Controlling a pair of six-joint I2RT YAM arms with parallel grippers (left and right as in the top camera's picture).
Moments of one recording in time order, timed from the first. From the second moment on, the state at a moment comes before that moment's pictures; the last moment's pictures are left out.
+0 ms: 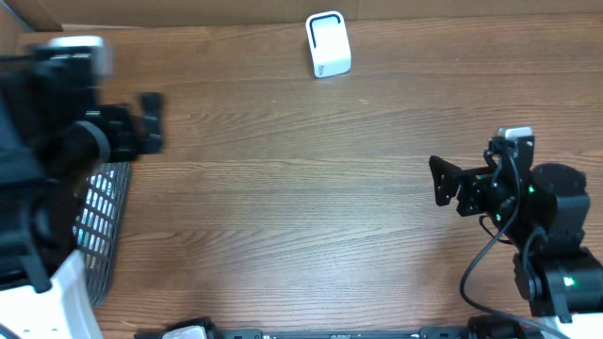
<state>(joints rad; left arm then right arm) 0.23 1.31 2.02 -1.36 0.08 0.03 0.07 0.79 0.81 -0.55 -0.25 0.12</state>
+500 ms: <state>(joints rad) 0.92 1.39 1.97 -1.39 0.13 -0.20 0.07 1.04 0.81 -0.55 -0.25 0.12</state>
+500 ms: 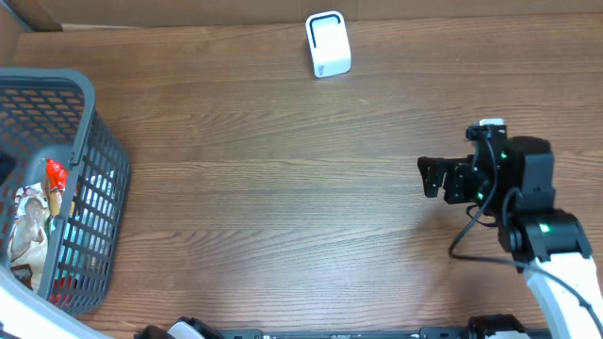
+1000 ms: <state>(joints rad) 0.98 1.42 1.50 -1.07 0.12 -0.19 0.07 1.31 0.81 -0.54 -0.26 0.12</state>
